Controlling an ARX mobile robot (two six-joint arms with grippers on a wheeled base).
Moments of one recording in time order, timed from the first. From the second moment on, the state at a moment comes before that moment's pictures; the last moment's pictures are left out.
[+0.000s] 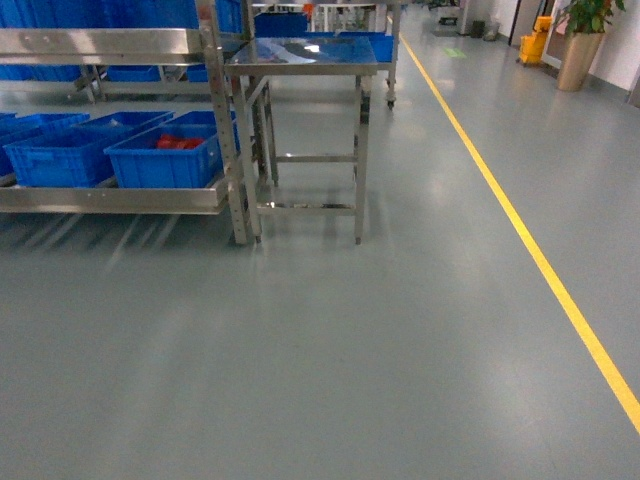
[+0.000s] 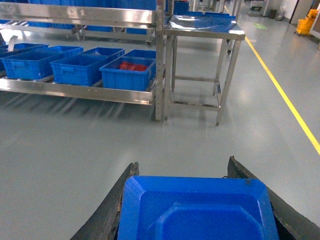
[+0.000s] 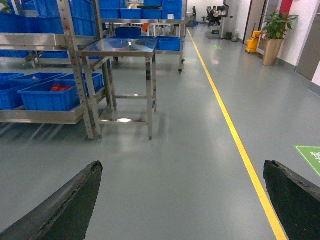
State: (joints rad) left arm -0.37 0.44 0.18 0.13 -0.50 -0.11; right arm 0.00 0.00 0.01 0.00 0.00 0.00
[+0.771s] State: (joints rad) left arm -0.37 0.44 0.18 0.13 -0.50 -0.11; right arm 0.00 0.00 0.01 -0.01 0.00 0.00
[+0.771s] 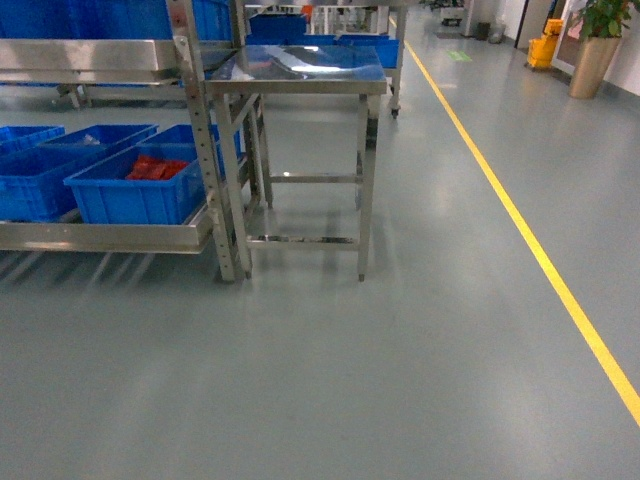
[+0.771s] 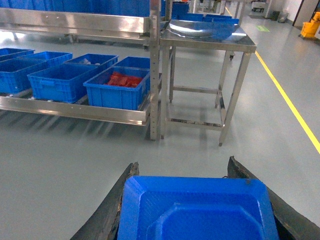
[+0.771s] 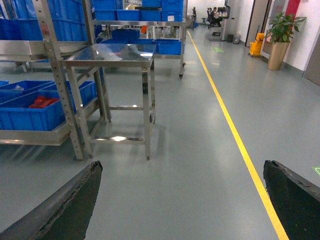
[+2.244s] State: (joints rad) left arm -0.37 0.44 0.18 0.14 -0.50 -0.11; right arm 0.00 0.00 0.01 0.00 0.00 0.00
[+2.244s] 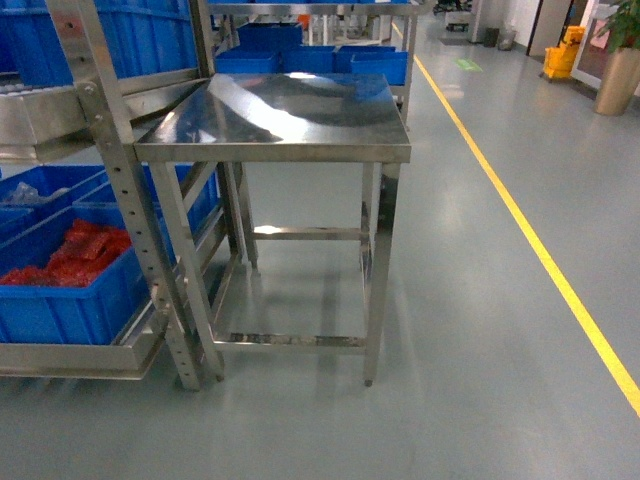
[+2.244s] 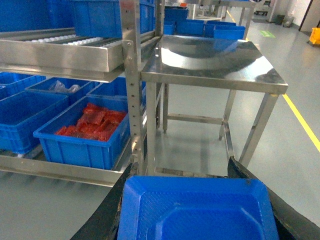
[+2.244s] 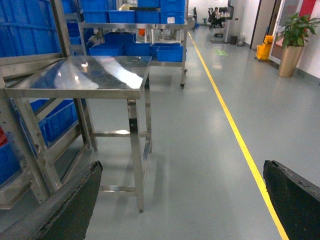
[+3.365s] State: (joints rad) left arm -0.37 0.44 0.18 0.13 -0.50 -0.11; right arm 0.00 0.00 0.01 -0.01 0.00 0.00
